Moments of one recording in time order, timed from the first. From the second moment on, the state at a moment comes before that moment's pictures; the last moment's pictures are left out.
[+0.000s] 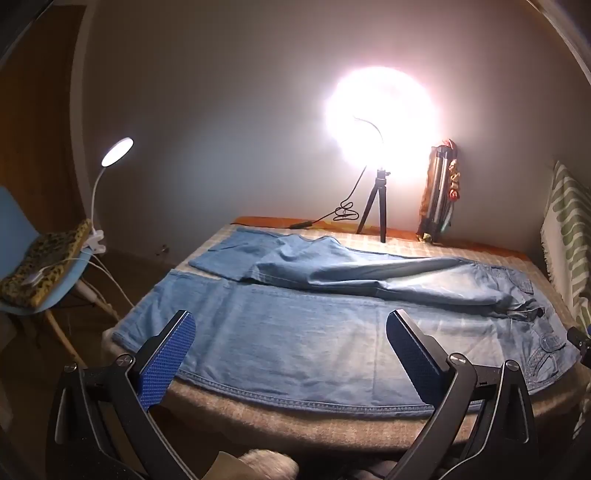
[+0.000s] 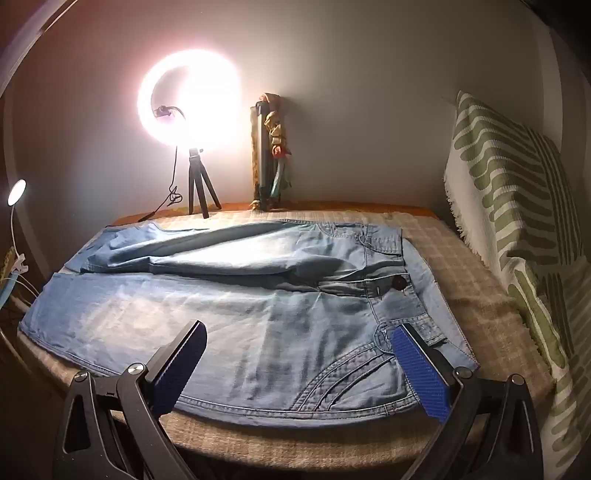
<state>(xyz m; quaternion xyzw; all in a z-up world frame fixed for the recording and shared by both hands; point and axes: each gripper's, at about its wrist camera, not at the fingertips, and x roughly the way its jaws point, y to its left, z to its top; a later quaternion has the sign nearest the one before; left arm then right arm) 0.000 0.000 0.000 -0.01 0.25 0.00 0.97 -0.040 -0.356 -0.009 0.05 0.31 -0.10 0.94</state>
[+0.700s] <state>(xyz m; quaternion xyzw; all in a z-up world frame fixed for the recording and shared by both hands) -0.008 -0.002 0.003 0.00 0.25 0.00 0.97 -0.045 -0.352 0.006 0.05 0.30 -0.10 0.95</state>
